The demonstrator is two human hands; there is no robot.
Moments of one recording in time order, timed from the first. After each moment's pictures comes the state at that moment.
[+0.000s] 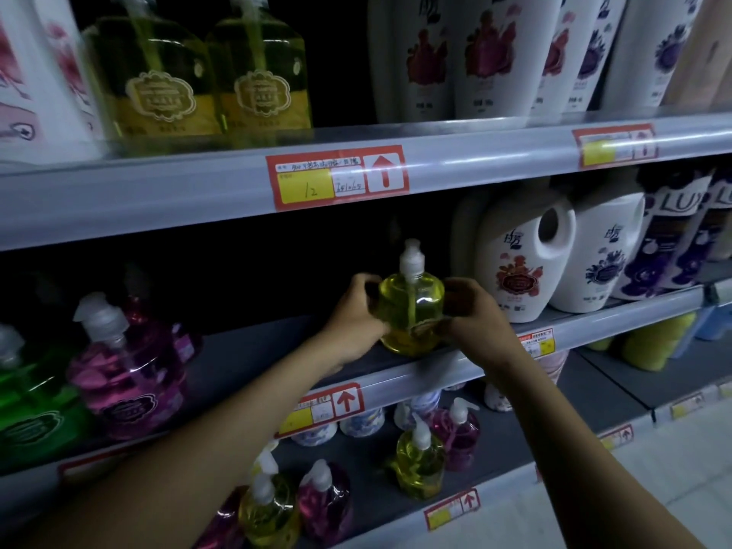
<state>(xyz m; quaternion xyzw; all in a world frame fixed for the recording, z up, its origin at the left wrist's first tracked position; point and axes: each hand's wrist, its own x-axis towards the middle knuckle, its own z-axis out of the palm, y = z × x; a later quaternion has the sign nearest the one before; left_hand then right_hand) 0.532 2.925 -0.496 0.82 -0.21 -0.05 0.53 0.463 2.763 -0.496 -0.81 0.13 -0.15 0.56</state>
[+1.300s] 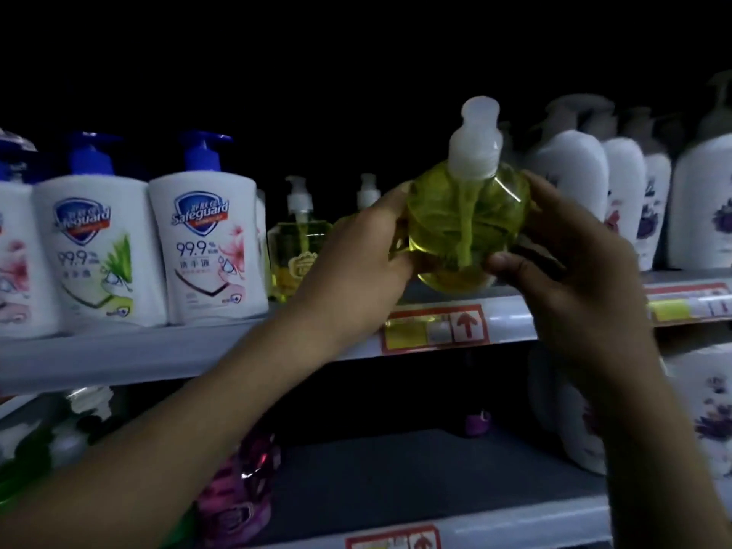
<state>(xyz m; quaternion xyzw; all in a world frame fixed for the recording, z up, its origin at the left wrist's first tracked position) 0.445 3.002 -0.259 0.78 -0.38 0.30 0.39 0.413 2.826 -0.296 -0.70 -0.24 -0.46 0.50</state>
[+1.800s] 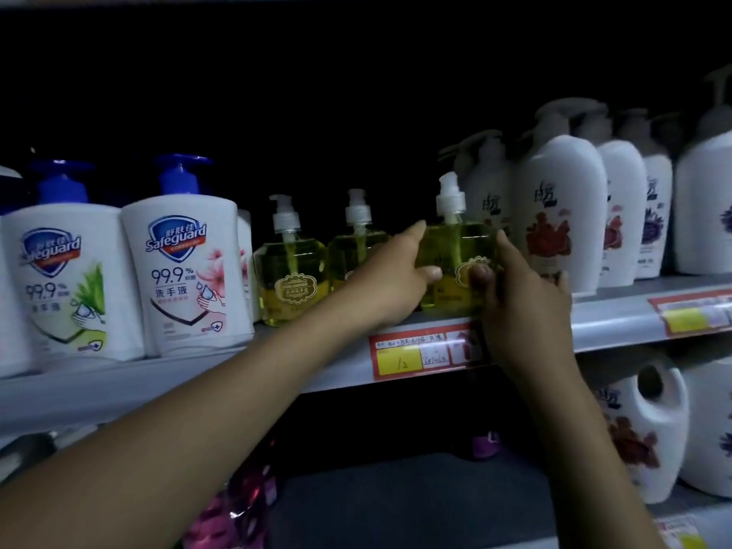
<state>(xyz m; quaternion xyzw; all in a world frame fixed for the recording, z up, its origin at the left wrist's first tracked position) 0.504 2.959 -0.257 0.89 -0.27 0.19 0.31 0.480 2.826 -0.315 -0.82 0.02 -0.47 0.33</state>
